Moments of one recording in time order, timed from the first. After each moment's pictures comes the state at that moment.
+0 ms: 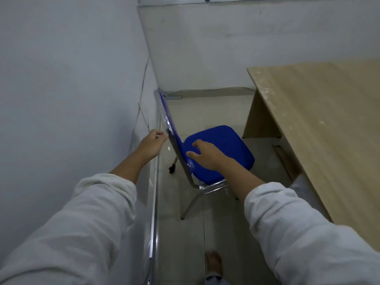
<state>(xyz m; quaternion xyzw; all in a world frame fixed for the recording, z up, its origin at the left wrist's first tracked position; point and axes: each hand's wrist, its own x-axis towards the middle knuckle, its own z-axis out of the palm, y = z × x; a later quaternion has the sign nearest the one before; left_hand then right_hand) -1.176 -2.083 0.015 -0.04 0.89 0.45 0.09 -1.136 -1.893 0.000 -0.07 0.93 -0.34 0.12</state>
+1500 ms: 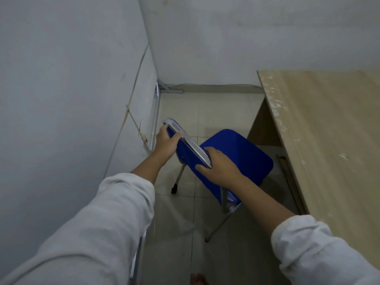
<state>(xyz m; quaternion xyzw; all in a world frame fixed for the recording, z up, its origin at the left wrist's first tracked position) -1.333 -1.962 -0.008 -0.11 0.81 0.57 0.05 -1.269 -1.797 -0.027 -0.06 0.94 -0.33 0.09</state>
